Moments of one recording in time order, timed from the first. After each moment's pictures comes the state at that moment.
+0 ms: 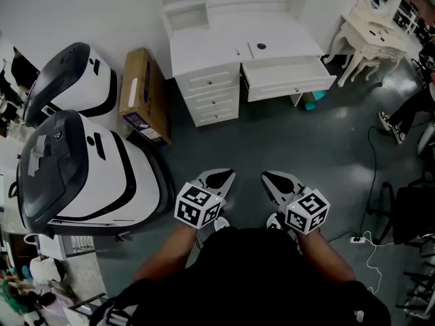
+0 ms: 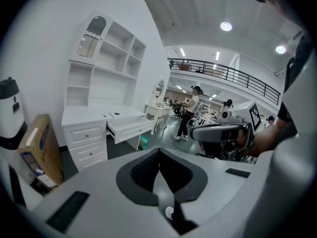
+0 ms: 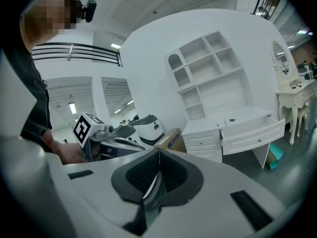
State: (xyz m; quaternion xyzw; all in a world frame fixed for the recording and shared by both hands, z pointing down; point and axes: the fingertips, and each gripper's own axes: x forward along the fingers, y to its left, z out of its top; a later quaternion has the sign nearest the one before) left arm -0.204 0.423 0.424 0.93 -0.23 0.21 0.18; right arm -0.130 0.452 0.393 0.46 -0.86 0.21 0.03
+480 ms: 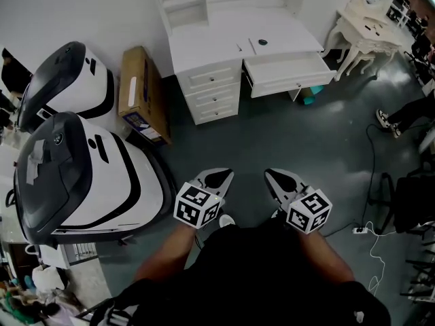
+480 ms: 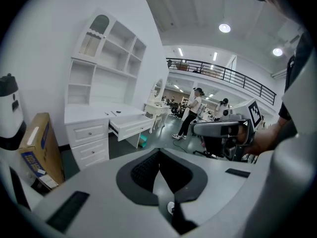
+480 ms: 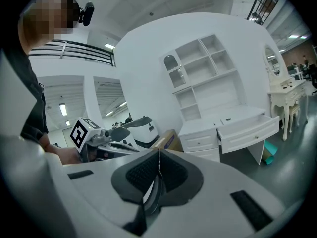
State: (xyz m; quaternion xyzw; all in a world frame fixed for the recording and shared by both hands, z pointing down) left arm -0.260 0.410 0.434 0.94 -0.21 0.21 0.19; right arm -0.174 0.442 0.396 0.50 -0.84 0.22 0.02
